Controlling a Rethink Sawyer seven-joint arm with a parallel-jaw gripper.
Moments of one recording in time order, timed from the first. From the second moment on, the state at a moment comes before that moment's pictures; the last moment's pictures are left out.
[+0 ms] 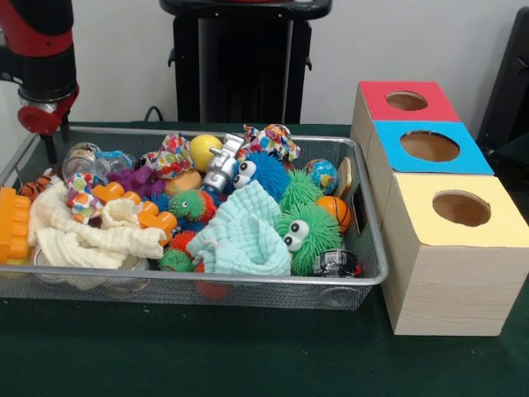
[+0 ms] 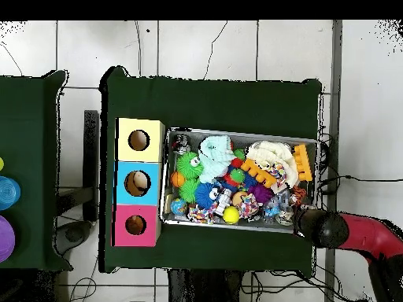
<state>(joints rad) -1.03 -0.56 0.36 1.70 -0.78 0.67 0.15</state>
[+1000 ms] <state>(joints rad) -1.04 -0.56 0.38 1.70 -0.78 0.67 0.15</state>
